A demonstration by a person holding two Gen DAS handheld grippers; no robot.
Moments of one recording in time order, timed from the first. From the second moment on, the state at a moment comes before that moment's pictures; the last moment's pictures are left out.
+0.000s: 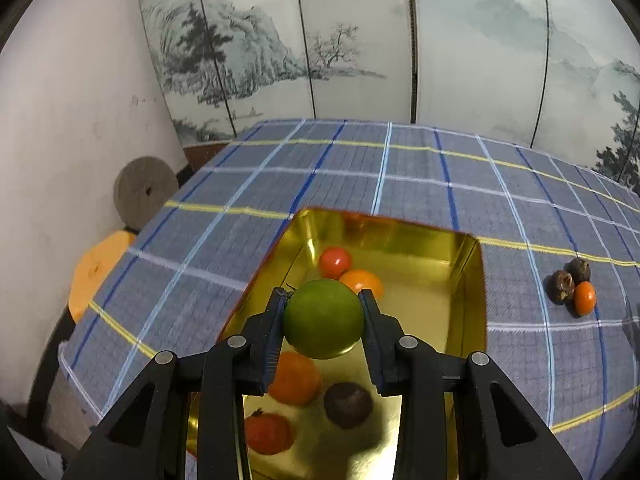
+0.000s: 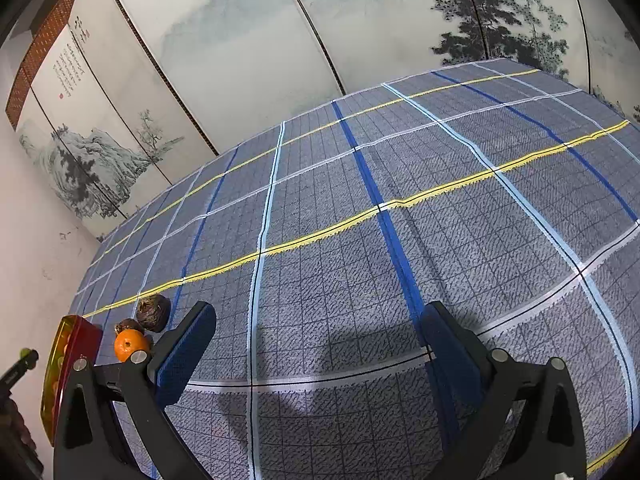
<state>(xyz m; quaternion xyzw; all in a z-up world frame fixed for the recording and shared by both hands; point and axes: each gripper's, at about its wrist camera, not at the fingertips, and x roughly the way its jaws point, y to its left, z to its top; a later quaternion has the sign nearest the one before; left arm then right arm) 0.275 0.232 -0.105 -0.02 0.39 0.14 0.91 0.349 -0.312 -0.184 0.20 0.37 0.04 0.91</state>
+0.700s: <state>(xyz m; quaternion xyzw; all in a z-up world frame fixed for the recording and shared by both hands) 0.308 0.272 -0.114 -0.14 0.43 0.08 0.89 0.349 -0.311 -0.184 0.20 0.37 0.04 0.91</state>
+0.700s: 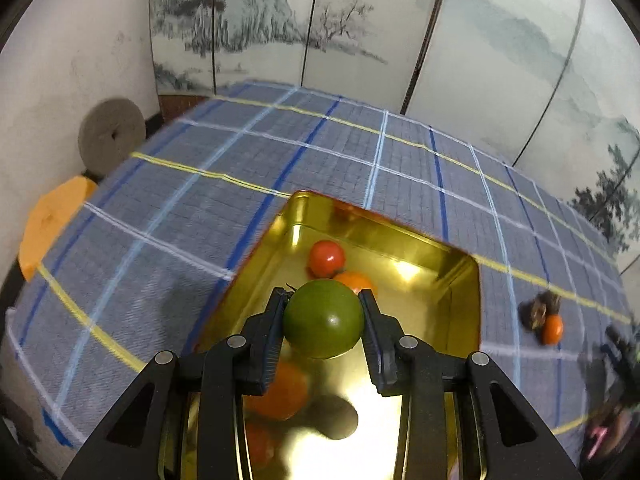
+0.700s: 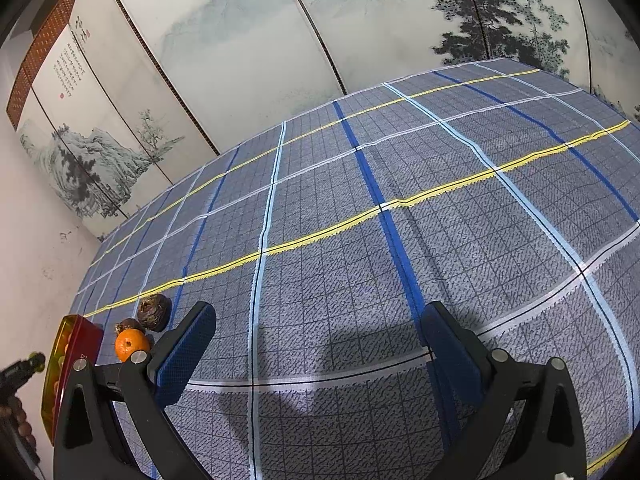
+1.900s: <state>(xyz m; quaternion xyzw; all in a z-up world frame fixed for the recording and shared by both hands) 0.239 0.224 -0.075 -0.11 0.37 0.00 0.92 0.351 -0.310 -0.182 0.20 0.37 0.04 0.91</state>
